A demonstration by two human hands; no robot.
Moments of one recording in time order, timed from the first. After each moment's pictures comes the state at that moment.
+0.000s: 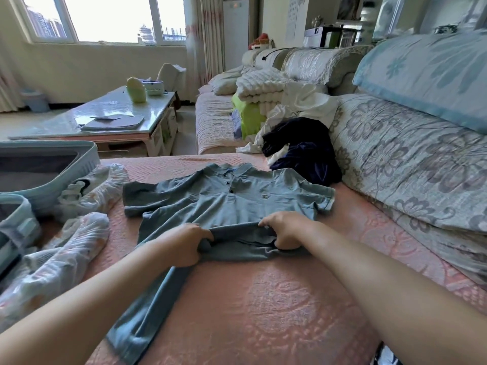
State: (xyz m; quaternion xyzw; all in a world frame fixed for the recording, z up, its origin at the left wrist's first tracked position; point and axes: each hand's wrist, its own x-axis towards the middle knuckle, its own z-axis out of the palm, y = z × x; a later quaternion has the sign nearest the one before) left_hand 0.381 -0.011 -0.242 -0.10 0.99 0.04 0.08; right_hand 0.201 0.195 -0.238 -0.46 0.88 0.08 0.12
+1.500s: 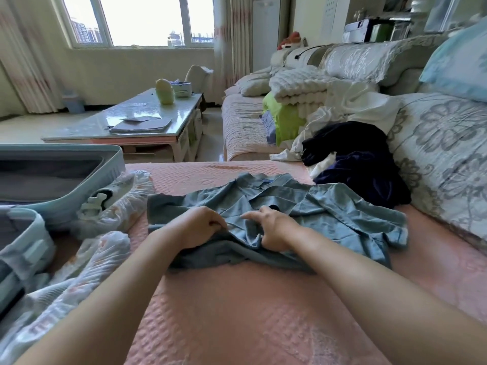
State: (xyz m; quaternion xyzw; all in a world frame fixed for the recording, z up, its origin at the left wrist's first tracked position) left_hand 0.322 -0.128 -0.239 -0.17 0.97 0.16 -0.03; right_hand 0.167 0.032 -0.269 -0.49 0.86 -0.07 0.13
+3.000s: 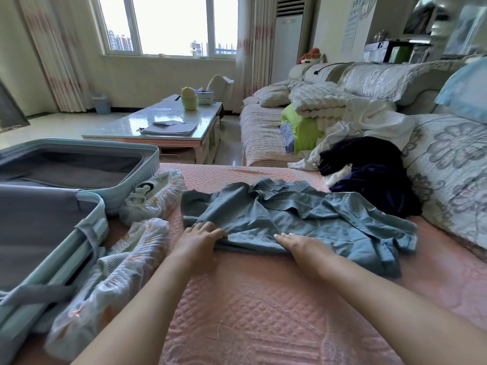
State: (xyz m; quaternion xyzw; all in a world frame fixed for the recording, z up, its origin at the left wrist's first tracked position) left_hand 0.413 -0.127 -0.277 -0.21 0.98 0.02 -0.04; right_hand 0.236 0.091 -0.259 -0.51 0.86 0.04 0.09
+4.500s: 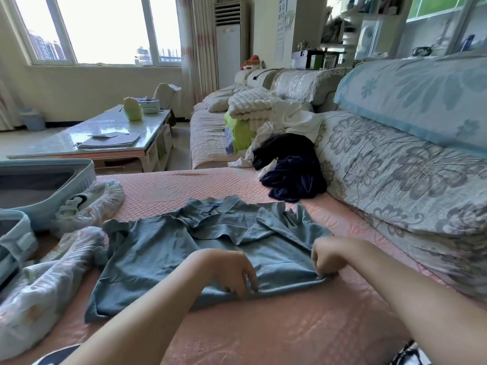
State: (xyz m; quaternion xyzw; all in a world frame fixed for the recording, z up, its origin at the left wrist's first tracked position) left_hand 0.338 0.091 -0.240 -0.01 0.94 0.22 0.28; right_hand 0.193 0.308 -0.224 -0.31 0.91 0.11 0.24
